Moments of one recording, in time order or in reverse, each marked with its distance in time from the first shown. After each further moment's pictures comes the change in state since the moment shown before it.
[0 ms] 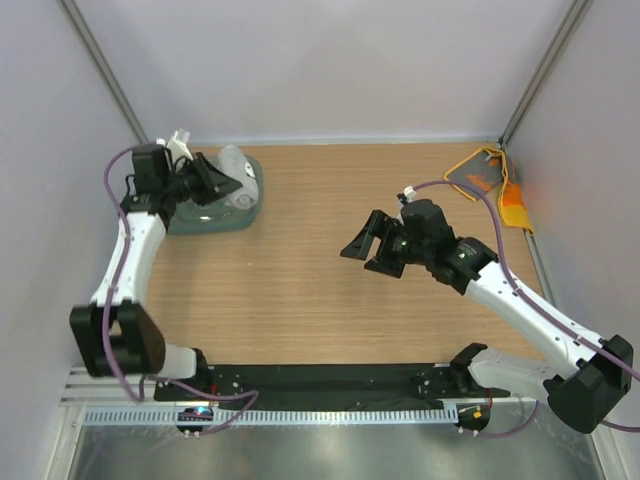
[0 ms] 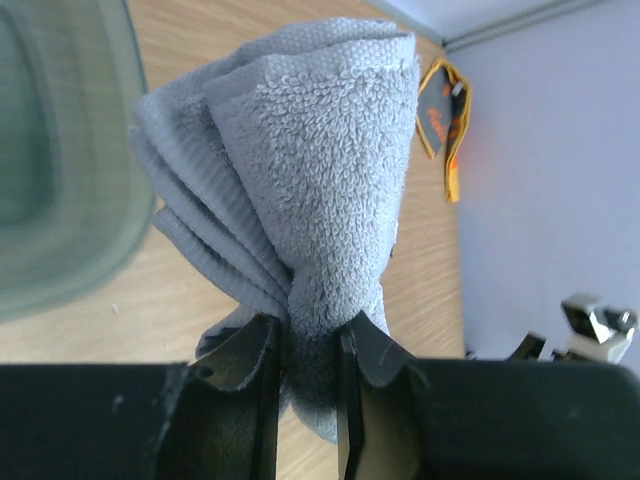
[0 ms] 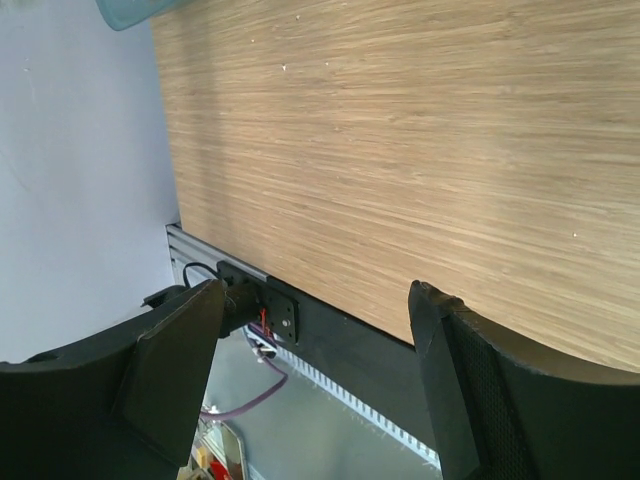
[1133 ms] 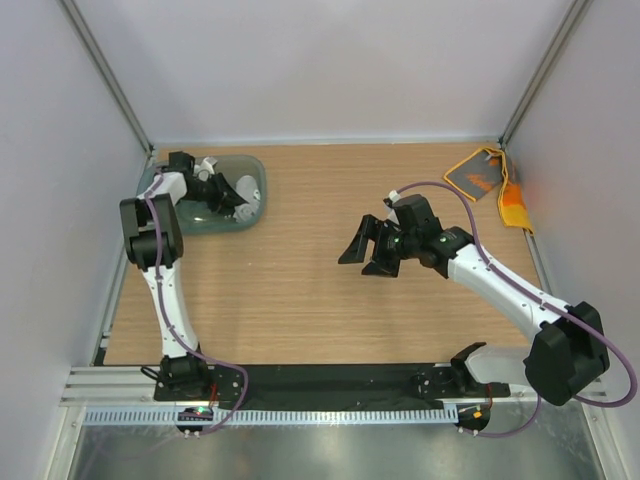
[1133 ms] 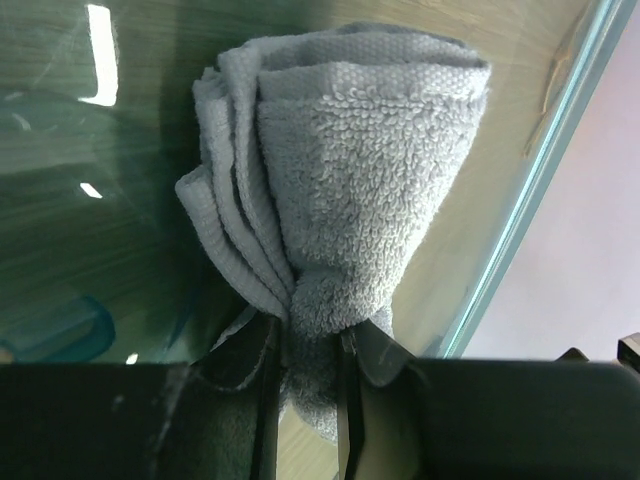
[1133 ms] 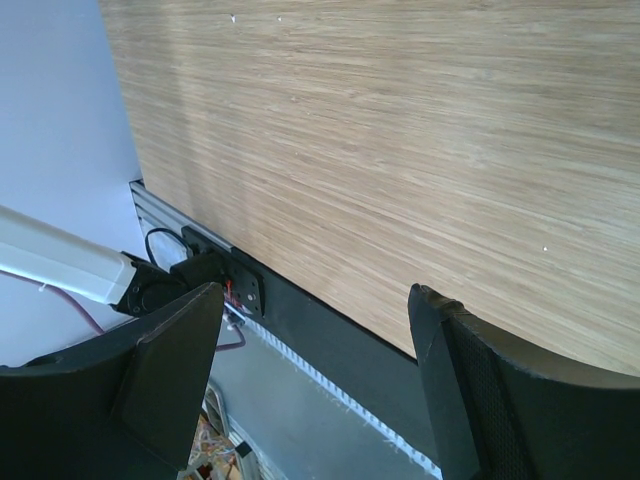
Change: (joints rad) left arm 0.104 1.019 0.587 -0.230 0.229 0.216; right arm -0.099 0.174 -0.040 0.056 -0.207 -0.135
